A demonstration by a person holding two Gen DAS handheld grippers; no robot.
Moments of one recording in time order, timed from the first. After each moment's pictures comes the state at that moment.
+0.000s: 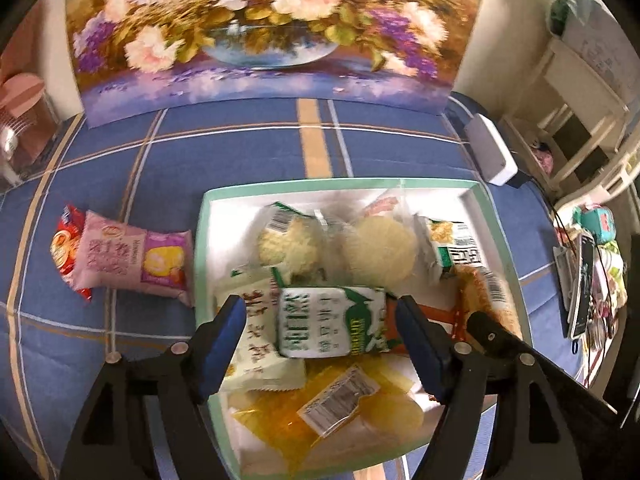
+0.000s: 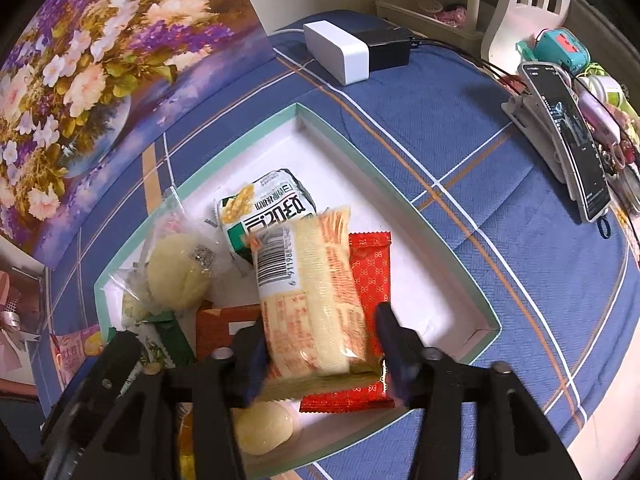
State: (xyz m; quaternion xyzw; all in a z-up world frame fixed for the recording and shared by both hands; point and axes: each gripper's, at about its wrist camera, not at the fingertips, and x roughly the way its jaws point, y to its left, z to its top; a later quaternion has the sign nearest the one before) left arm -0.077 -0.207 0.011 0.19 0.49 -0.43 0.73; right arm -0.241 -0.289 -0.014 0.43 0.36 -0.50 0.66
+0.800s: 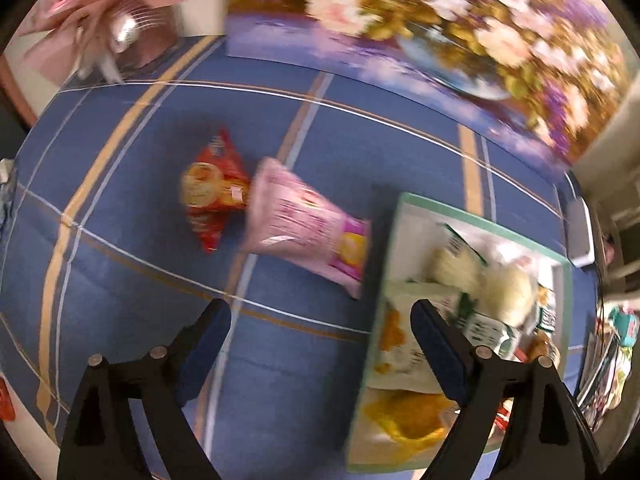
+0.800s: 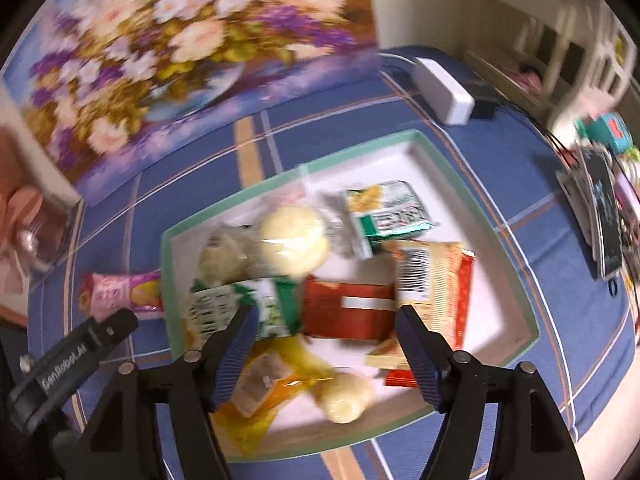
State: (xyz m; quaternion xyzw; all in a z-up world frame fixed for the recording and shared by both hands) left arm 0.014 -0.132 0.005 0.12 0.56 -0.28 0.77; right arm -0.171 -0.244 0.025 0.34 0.40 -0.44 0.73
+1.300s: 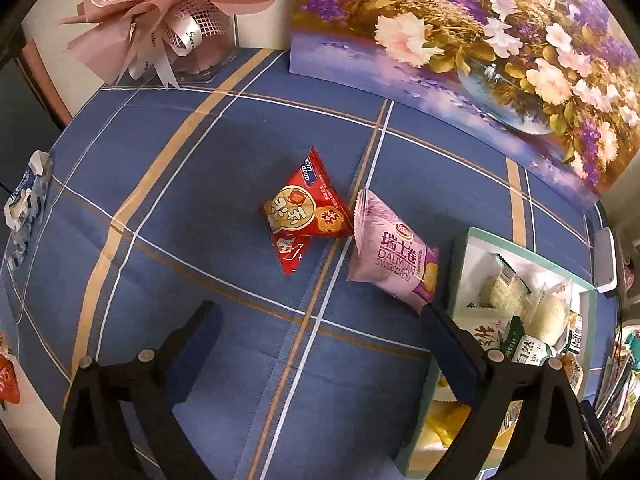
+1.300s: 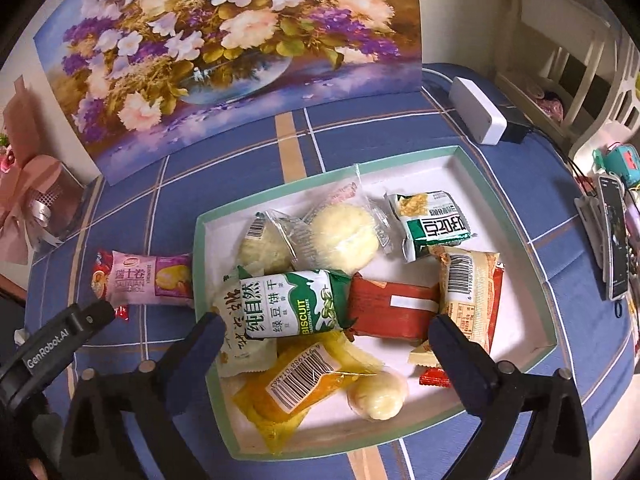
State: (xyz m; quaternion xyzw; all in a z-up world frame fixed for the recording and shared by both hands) left arm 0.036 -0.100 0.012 0.11 0.54 -0.23 0.80; right arm -0.146 -0.223 0.027 0.31 0.41 -0.42 0.75
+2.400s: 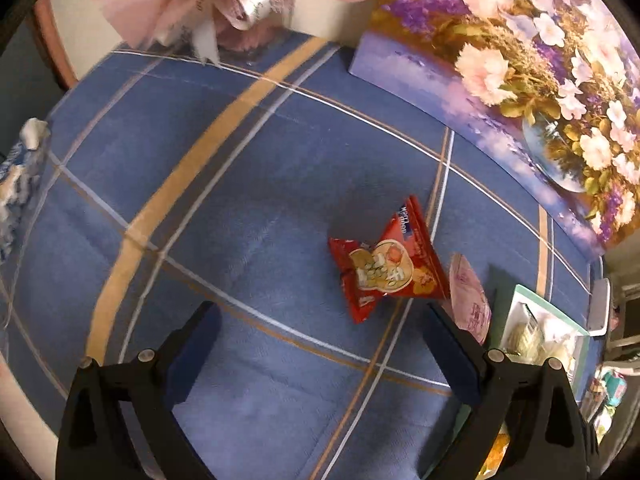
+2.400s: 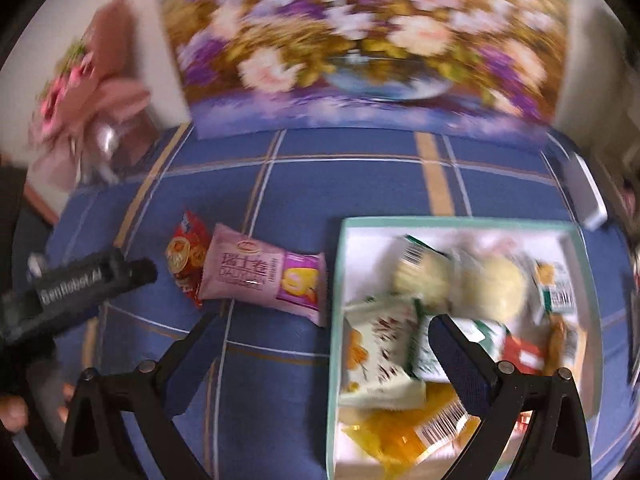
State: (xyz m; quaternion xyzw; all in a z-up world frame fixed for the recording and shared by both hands) left arm 0.128 -0.056 -0.007 0.05 0.59 -0.24 0.77; right arm -0.032 -0.173 0.025 0.19 0.44 -0.31 0.82
